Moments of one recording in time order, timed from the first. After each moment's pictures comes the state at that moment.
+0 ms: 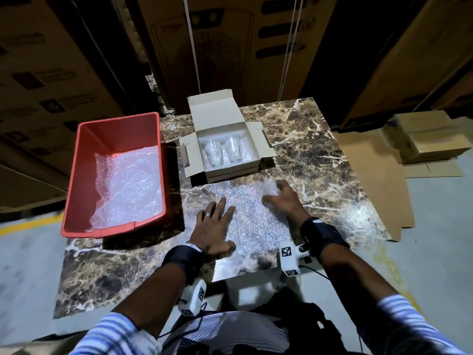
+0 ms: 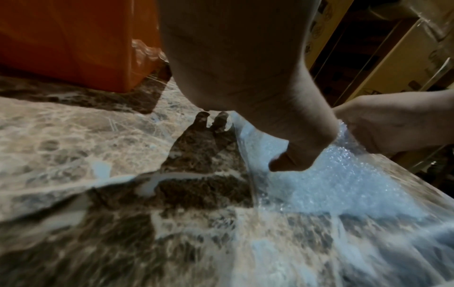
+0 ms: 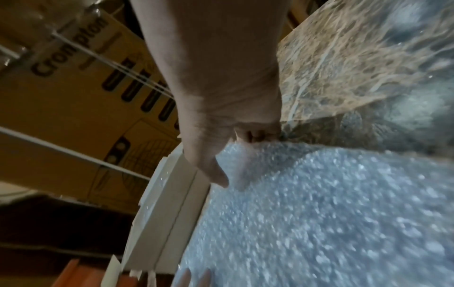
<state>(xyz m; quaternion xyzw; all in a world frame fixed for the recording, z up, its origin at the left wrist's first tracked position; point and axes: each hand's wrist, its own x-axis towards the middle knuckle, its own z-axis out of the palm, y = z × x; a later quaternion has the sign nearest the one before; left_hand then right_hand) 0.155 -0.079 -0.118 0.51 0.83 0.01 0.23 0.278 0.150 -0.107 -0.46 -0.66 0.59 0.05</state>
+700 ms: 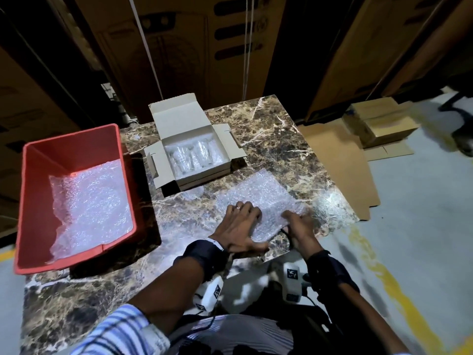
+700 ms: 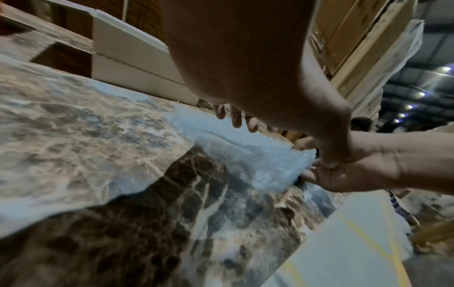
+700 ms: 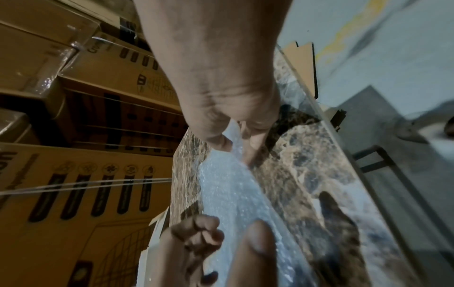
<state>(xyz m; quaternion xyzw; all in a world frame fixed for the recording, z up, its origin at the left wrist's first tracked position) 0.214 0.009 -0.098 0.67 0.71 0.11 0.19 0.388 0.158 -0.176 -0.66 -0.38 0.62 0.20</state>
